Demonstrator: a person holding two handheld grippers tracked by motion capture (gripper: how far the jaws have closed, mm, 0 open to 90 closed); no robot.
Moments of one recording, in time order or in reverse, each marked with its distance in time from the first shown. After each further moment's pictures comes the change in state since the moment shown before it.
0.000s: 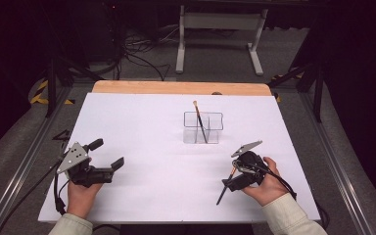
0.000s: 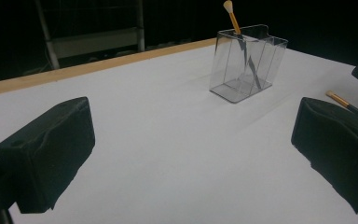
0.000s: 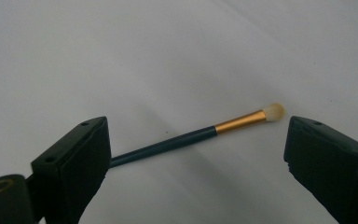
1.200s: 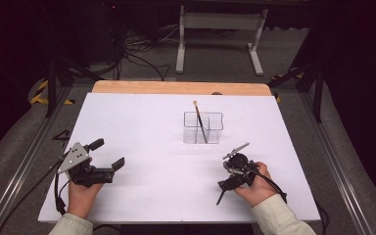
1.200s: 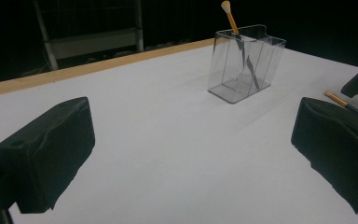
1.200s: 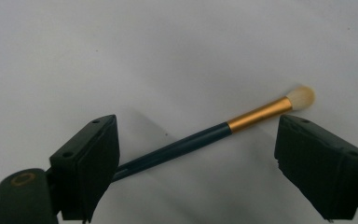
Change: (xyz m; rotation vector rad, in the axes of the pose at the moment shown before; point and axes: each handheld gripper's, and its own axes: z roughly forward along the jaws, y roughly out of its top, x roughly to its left) left arm -0.001 0.000 0.001 -0.002 -0.007 0.004; right arm 0.009 0.005 0.029 0.120 -0.067 0.072
